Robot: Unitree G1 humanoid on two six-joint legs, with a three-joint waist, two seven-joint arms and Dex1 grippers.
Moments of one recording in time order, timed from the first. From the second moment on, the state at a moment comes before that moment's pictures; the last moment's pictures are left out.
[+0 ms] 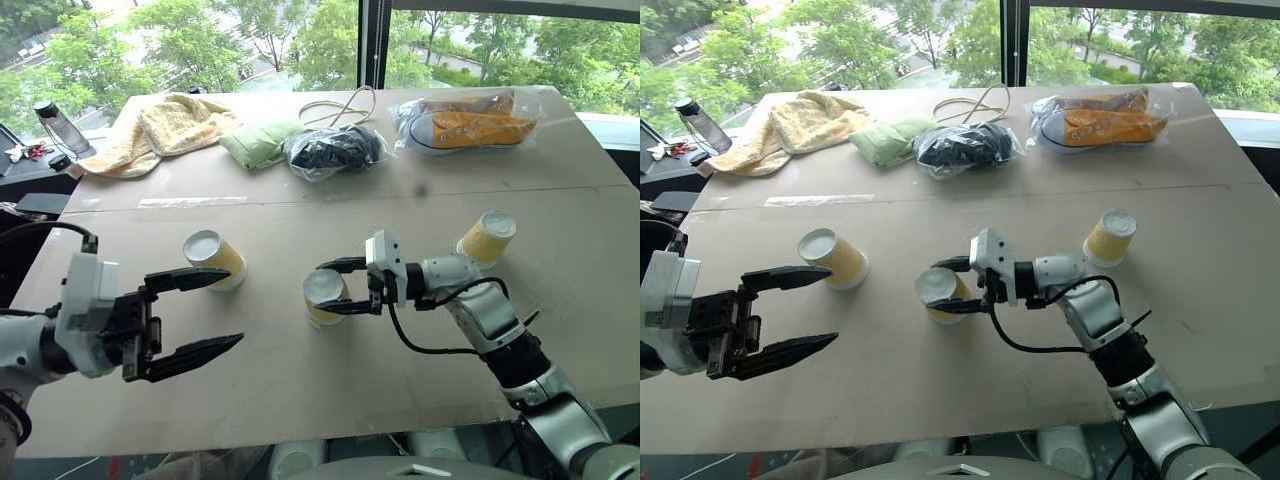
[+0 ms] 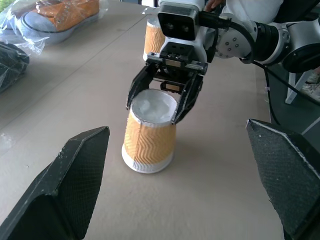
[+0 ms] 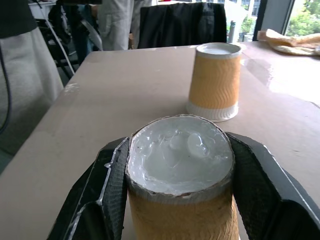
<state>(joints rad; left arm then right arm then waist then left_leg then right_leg) 0.32 0.91 0.63 -0.50 -0.87 0.39 -1.28 -0.53 -0.27 0.35 0.02 0.32 0.25 1.05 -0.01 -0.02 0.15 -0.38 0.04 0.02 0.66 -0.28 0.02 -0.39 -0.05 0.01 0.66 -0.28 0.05</state>
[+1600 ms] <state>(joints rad) -0.19 0.64 0.11 -0.41 -0.65 0.44 -0.88 -0.21 -0.43 -0.18 -0.35 0.32 0.31 0.62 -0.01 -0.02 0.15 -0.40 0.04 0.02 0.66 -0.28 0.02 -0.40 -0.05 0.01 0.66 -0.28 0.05</state>
